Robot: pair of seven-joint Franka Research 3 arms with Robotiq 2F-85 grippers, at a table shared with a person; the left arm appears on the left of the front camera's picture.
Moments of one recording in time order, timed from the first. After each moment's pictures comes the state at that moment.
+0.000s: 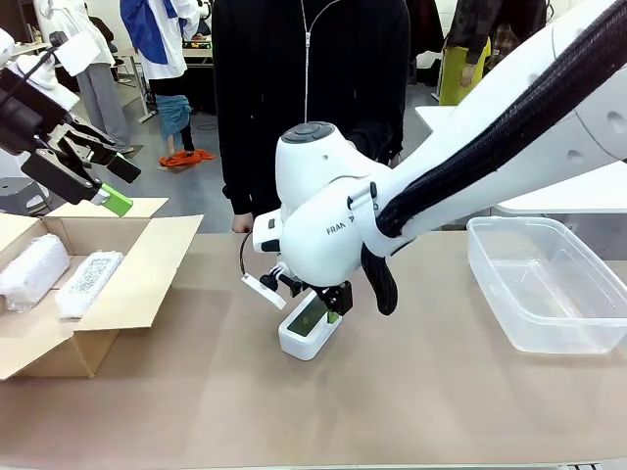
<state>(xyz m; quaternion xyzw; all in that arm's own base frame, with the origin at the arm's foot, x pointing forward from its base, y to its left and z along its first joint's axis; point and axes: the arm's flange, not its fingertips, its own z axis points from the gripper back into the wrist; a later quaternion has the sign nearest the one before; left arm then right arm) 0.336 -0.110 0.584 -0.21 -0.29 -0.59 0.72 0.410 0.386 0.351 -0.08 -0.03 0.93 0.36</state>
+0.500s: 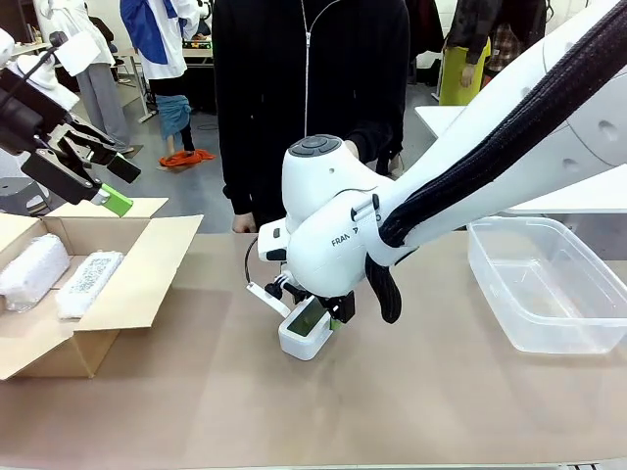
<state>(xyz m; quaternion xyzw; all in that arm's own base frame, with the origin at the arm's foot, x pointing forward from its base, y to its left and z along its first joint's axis) 0.336 -0.110 0.584 -0.21 -0.29 -0.59 0.72 0.412 0.381 0.333 -0.07 -0.03 0.93 0.36</state>
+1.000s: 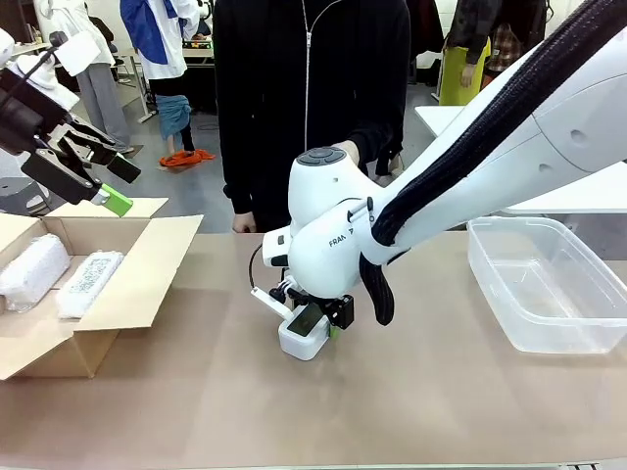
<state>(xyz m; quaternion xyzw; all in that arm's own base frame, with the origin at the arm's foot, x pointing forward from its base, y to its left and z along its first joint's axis) 0.336 -0.110 0.584 -0.21 -0.29 -0.59 0.72 0.425 0.378 0.311 -0.03 -0.04 0.94 0.34</state>
